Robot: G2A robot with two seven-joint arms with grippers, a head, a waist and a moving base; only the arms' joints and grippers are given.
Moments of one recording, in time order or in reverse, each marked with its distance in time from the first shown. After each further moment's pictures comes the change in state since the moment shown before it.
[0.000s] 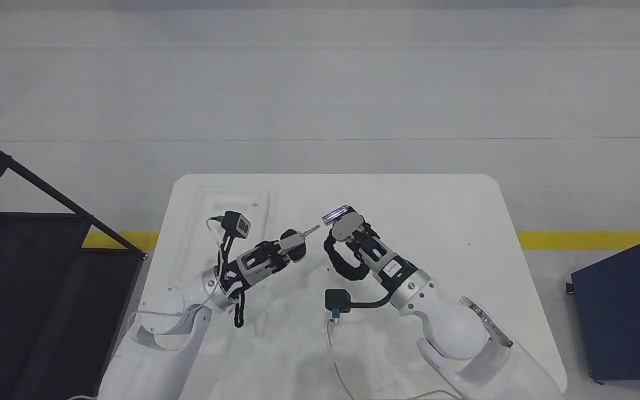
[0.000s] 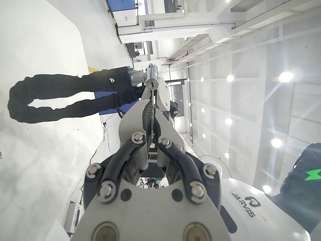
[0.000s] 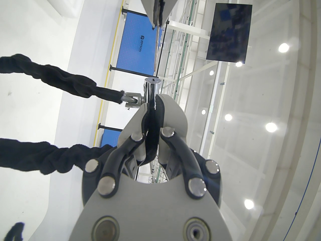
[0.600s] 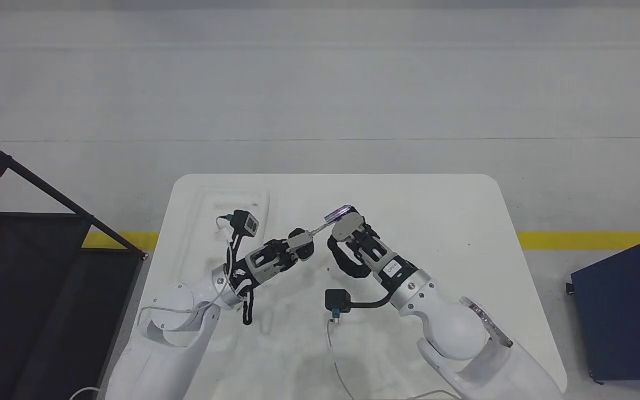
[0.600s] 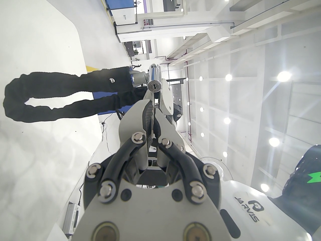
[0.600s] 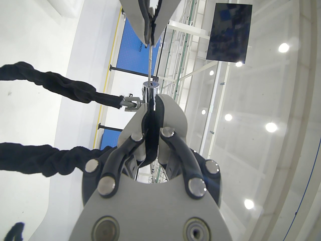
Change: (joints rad) left arm -0.036 -0.001 0.052 0.028 -0.001 -0.017 0.024; right arm 0.000 0.000 0.000 0.000 0.000 0.000 0.000
